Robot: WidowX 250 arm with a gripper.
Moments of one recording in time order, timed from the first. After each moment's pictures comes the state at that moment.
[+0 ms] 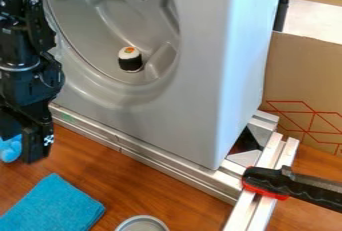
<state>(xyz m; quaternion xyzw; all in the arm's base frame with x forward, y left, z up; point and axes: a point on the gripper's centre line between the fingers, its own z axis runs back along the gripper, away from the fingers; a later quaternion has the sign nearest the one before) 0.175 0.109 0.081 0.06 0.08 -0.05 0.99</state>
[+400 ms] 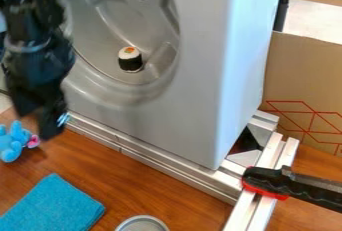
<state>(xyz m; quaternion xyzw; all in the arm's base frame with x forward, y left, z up) 0.205 0.106 0.102 0.08 0.00 -0.06 1.00</state>
